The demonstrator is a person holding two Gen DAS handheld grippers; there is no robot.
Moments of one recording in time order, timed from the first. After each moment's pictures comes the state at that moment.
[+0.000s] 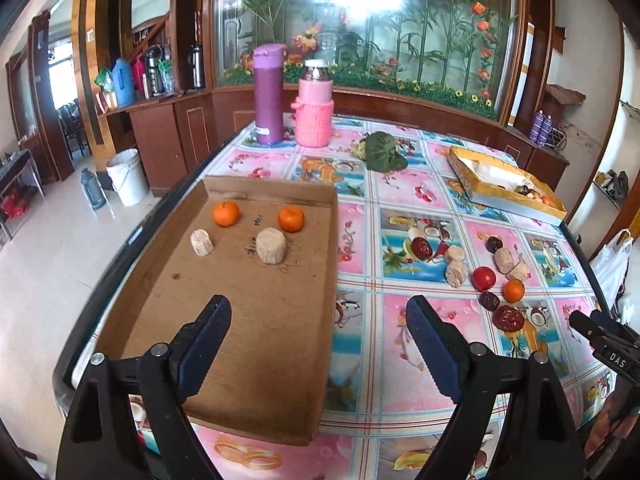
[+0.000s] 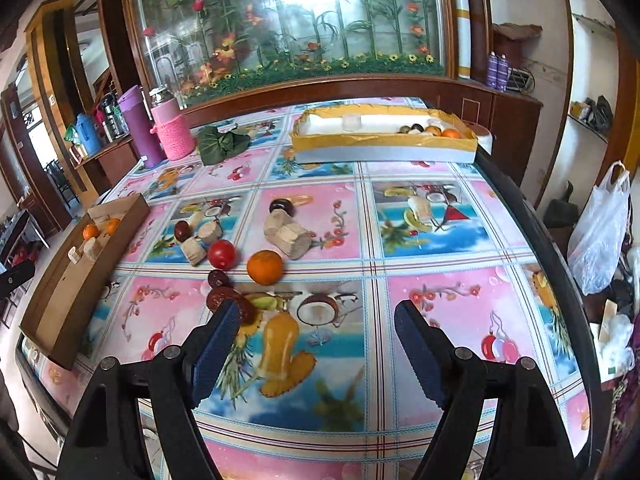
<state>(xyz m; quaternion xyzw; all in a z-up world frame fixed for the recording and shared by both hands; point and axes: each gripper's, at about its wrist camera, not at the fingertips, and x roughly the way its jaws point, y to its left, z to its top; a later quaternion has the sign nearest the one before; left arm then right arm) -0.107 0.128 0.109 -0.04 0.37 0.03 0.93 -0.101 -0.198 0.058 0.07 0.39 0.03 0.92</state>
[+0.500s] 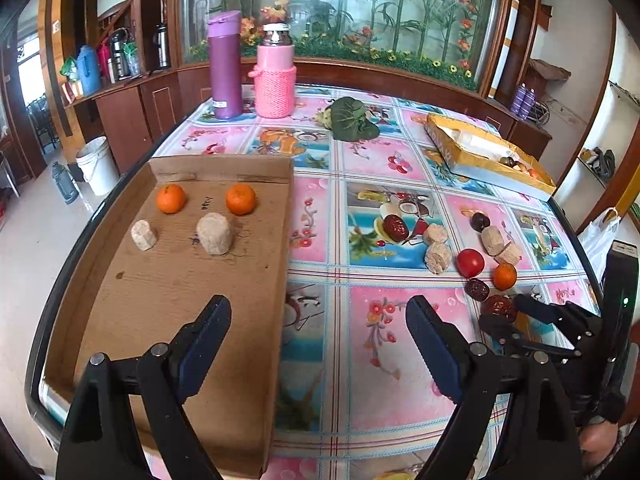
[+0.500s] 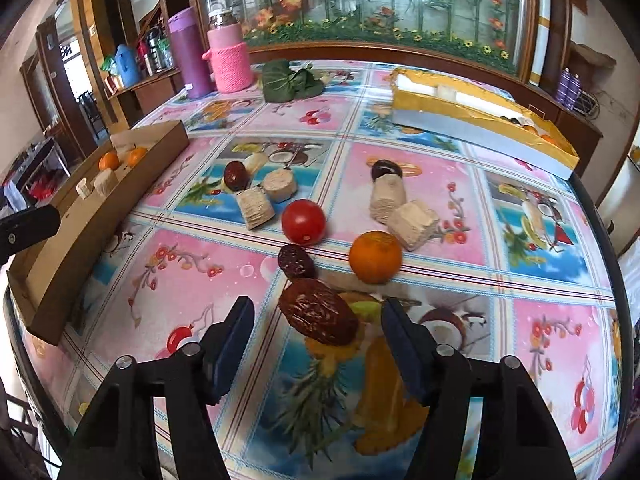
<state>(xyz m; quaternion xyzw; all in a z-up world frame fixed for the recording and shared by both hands) -0.066 0.104 0.084 -0.04 0.42 -0.02 0.91 -0.050 -0.110 0.016 -0.02 0.44 0.12 0.89</state>
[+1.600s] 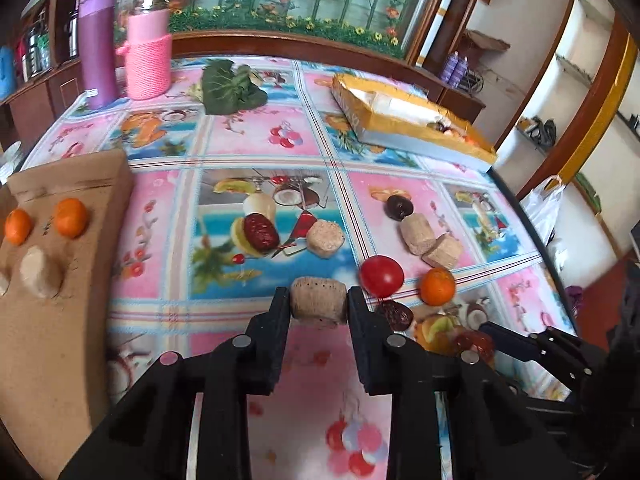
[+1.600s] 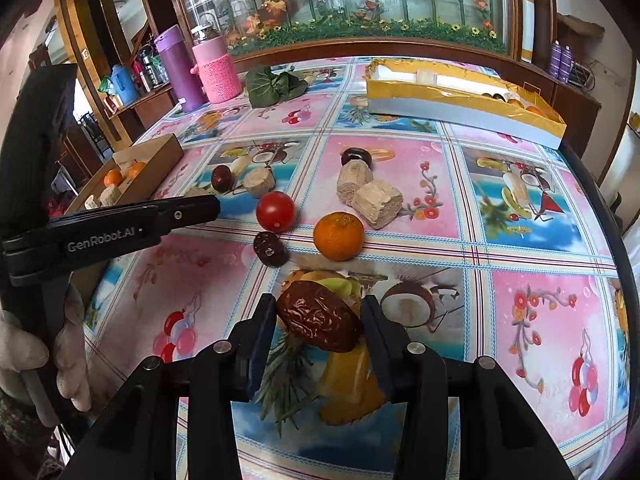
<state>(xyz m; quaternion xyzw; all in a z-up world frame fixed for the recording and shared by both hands) -0.008 0.033 0.050 -0.06 0.44 -0.17 0.88 -0.065 -0.147 0.024 0.03 0.44 0.12 0.89</state>
